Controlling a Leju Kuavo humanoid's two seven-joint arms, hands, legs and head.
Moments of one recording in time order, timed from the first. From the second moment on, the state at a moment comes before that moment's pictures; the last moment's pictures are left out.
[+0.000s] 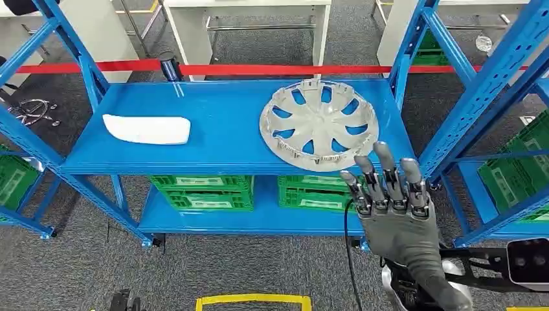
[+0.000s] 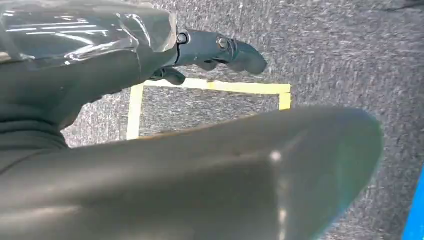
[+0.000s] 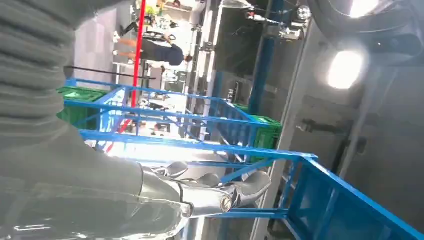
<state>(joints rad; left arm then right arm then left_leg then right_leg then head) 0.03 0.11 -0.39 -0.46 0.61 0.17 -0.24 -0.04 -0.13 0.34 -2.04 -0.54 0.55 -0.35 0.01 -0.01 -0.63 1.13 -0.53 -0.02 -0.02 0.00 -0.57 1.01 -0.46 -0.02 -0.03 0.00</state>
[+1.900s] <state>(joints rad) 0.04 0.09 -0.21 -0.42 0.48 0.01 -0.26 -0.02 -0.14 0.33 -1.98 -0.30 0.51 -0.29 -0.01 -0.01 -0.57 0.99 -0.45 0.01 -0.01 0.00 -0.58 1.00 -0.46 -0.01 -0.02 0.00</state>
